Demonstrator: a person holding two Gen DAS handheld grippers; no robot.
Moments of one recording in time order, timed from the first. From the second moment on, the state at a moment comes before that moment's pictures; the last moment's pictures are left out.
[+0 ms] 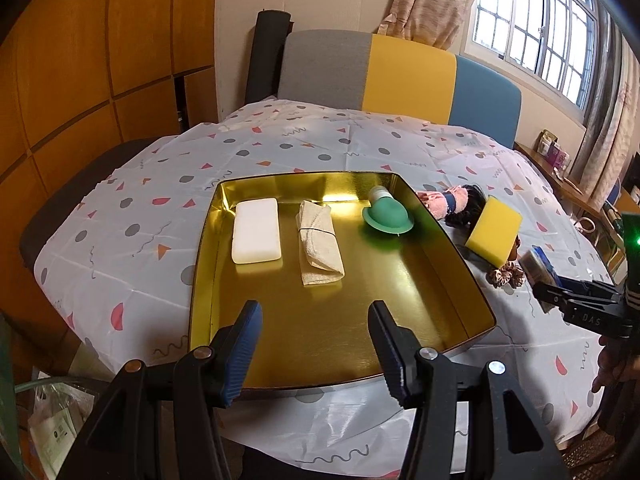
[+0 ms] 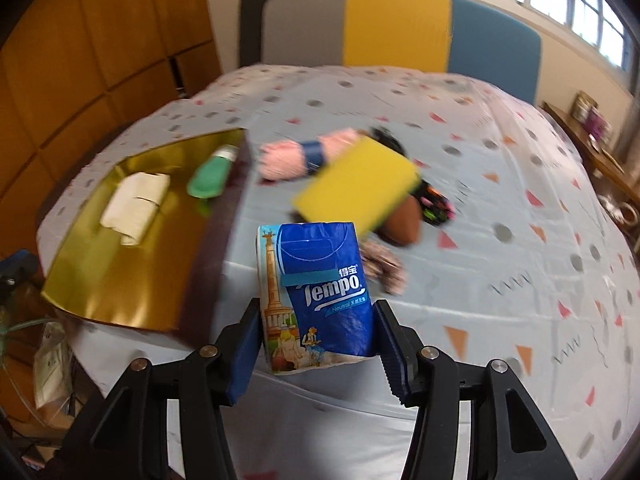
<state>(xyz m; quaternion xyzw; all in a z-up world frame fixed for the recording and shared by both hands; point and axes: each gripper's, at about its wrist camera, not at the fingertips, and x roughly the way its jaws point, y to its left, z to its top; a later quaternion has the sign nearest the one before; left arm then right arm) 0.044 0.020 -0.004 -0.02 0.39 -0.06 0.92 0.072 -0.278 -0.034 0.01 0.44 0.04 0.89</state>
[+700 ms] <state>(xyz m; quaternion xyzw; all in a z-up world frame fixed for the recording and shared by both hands) 0.045 0.041 -0.007 -0.03 0.39 -0.04 0.92 0.135 -0.142 -0.042 -0.06 0.46 0.13 0.88</state>
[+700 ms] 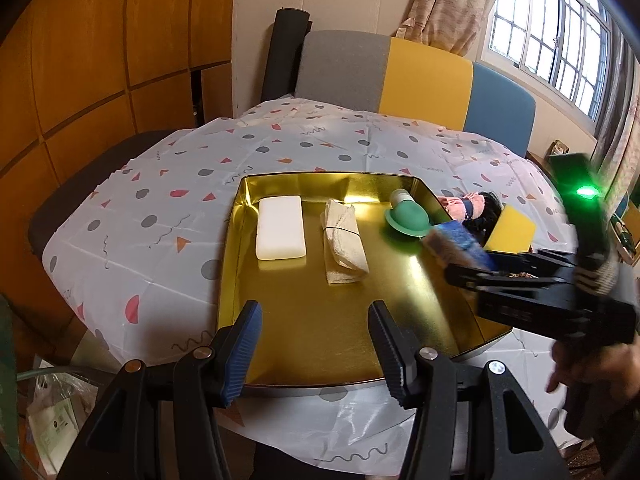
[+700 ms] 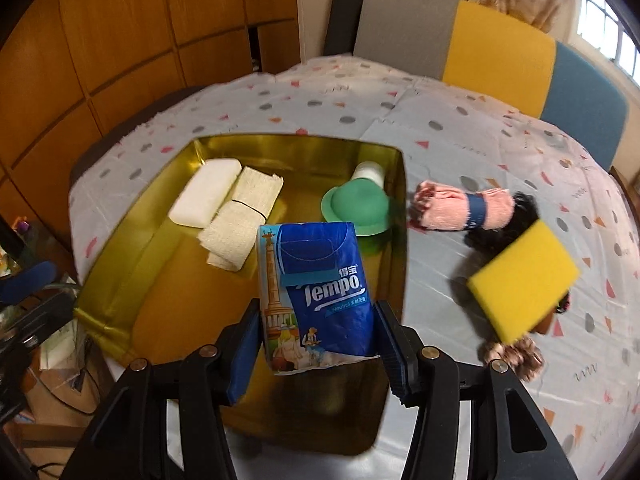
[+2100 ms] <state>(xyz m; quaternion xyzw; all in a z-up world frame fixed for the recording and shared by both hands) 0.045 0.027 -0.019 -0.03 0.42 -0.06 0.91 0.126 -0.199 -0.023 -0.02 0.42 0.07 0.90</state>
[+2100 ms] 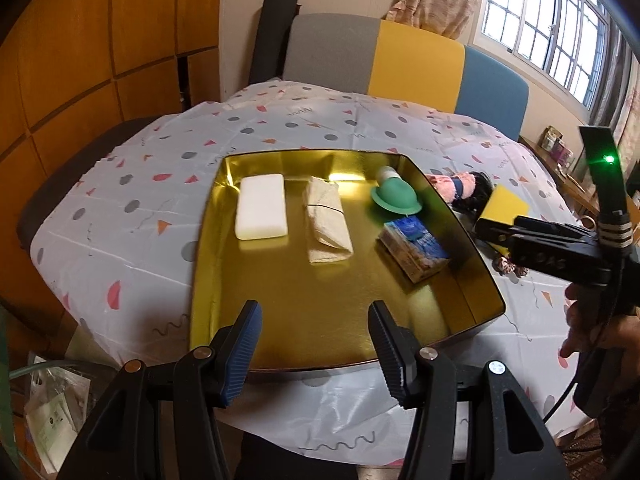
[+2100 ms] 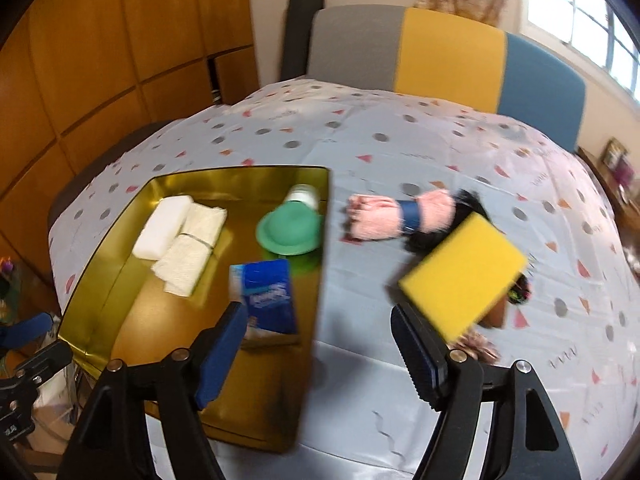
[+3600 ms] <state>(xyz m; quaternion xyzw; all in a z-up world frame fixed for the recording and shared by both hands) 0.190 -0.255 -0.051 0.15 0.49 -0.28 0.81 0.063 -0.453 -0.047 0.17 0.41 -0.11 0.89</state>
